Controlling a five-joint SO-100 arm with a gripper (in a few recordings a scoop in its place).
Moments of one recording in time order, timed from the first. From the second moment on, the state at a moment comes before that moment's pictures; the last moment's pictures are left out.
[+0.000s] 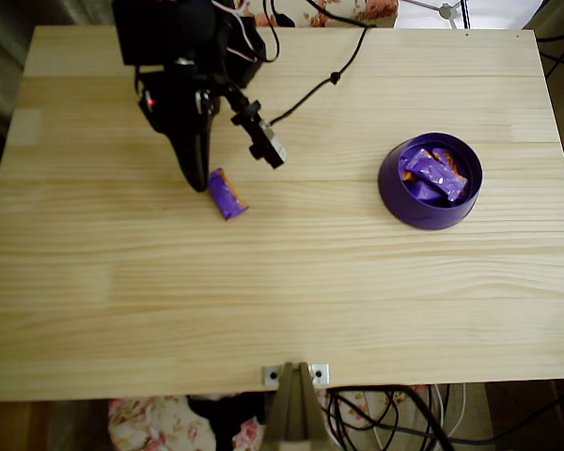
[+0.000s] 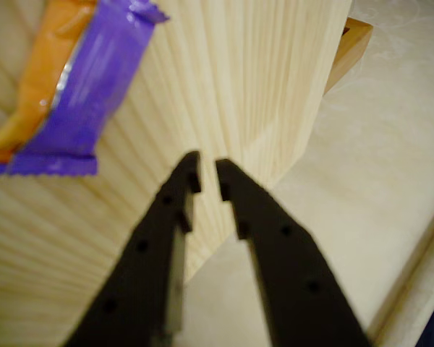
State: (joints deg) arm -2.2 190.9 177.0 56.3 -0.4
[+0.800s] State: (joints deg) arm -2.7 190.9 177.0 56.3 -0.4
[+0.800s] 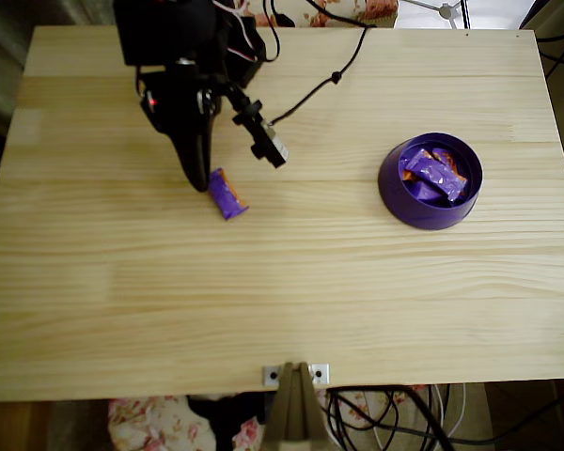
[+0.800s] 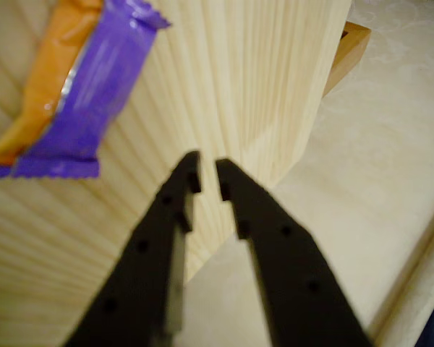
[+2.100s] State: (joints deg) arm -4.7 173.0 139.2 82.3 22.6
